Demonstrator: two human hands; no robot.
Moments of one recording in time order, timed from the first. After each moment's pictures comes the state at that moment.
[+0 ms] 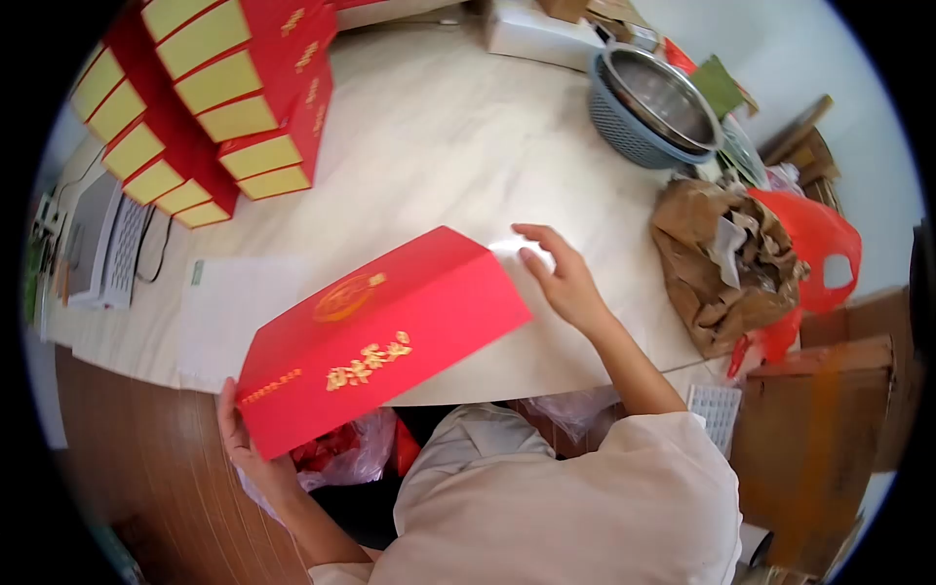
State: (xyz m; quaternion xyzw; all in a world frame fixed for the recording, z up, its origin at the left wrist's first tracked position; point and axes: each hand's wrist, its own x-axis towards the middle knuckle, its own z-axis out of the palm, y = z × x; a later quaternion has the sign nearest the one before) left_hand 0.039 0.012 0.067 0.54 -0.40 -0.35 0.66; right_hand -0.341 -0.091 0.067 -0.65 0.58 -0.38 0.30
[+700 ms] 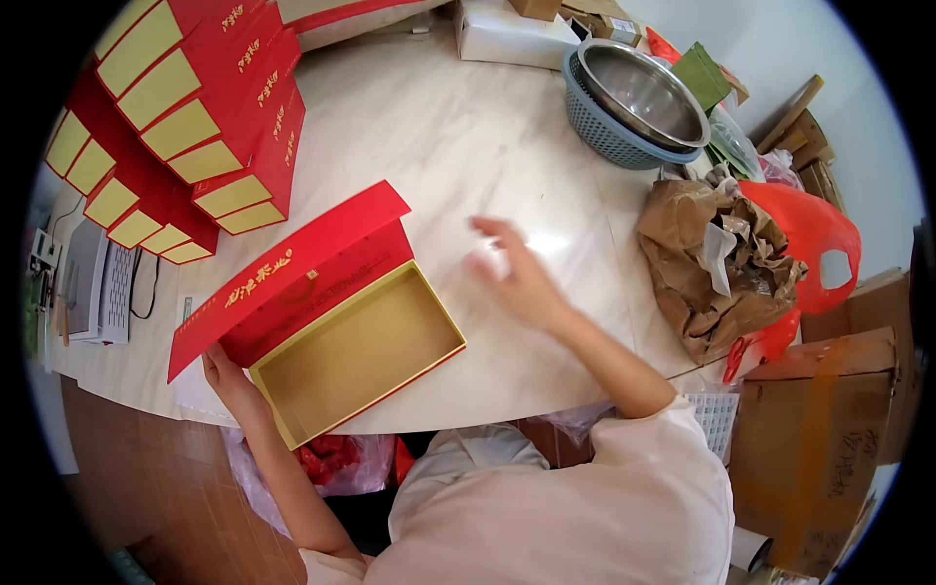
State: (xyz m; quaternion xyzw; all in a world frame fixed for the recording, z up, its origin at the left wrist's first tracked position) left_hand 0.025 -0.111 0.056 0.58 -0.33 -0.31 0.68; right_hand -0.334 -0.127 0.055 -0.69 0.54 -0.42 0.24
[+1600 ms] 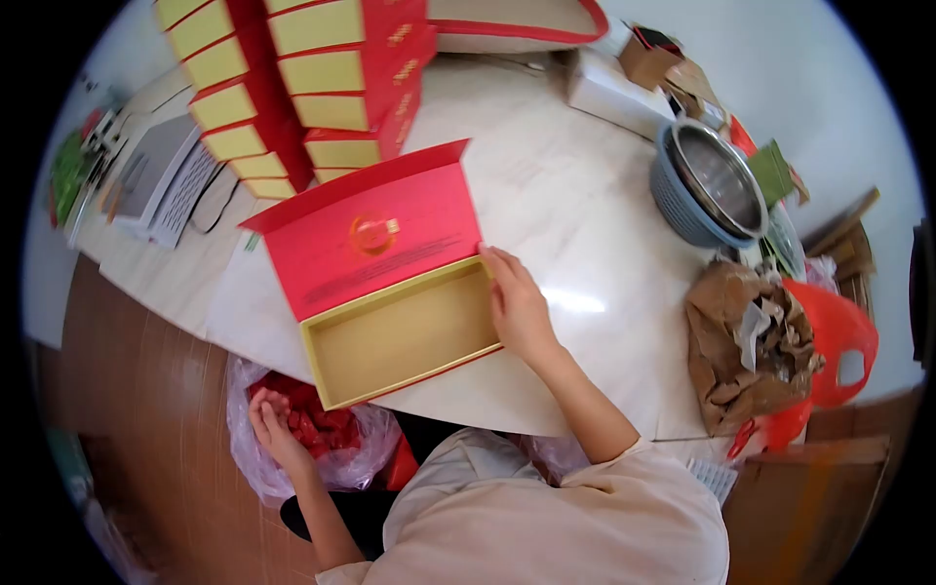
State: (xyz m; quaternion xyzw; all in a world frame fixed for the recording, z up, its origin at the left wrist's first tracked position) left_hand 0.072 0.050 -0.023 0.65 -0.22 -0.20 0.70; right_hand -0.254 -0.128 0.045 -0.77 0.49 -0.37 0.16
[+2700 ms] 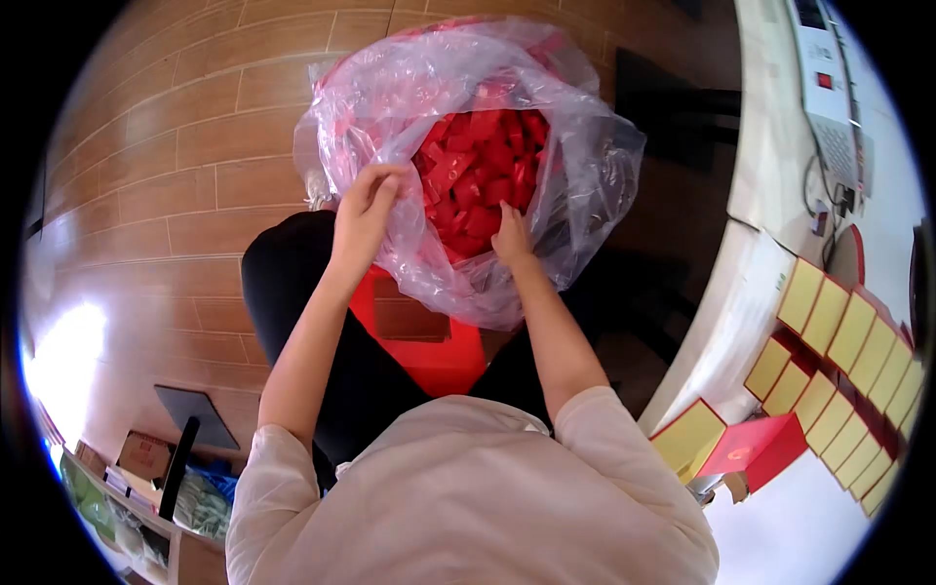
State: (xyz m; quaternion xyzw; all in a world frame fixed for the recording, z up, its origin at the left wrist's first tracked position) left_hand 0.242 0.254 -0.215 0.67 0.10 -0.20 0.70; right_hand 0.143 -0.011 -0.371 -0.91 0.21 0.27 0.22
